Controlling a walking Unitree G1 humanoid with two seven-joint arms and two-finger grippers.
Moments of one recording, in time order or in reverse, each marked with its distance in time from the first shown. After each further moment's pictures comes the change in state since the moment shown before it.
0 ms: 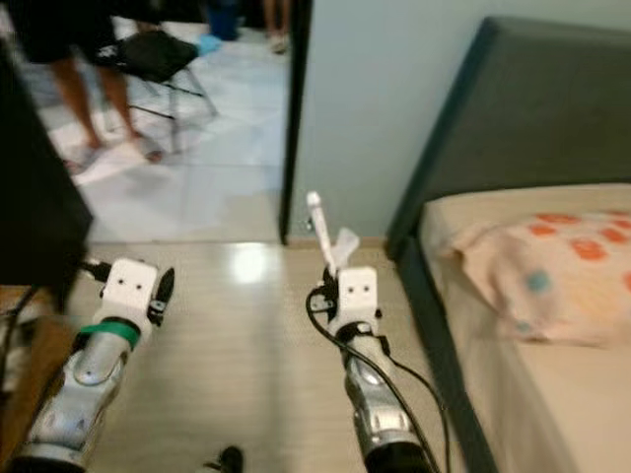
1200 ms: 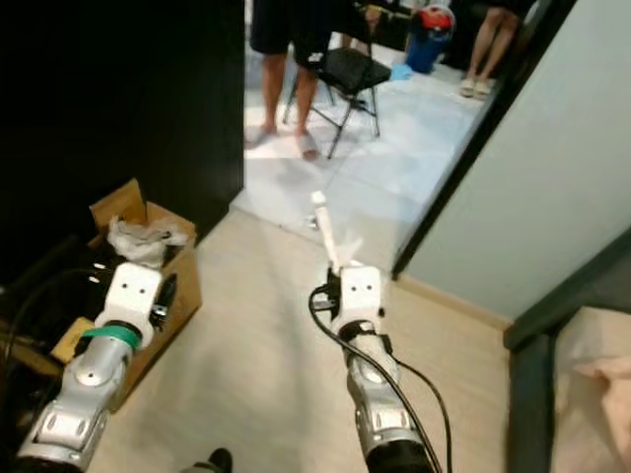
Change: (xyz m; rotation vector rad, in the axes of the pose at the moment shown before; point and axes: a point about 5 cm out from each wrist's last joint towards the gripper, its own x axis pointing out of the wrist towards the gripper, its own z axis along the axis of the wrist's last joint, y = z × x) left arm -0.001 -0.001 -0.005 -0.001 0.015 0.005; right arm -0.002 0.000 -0.002 -0.003 0.009 0.003
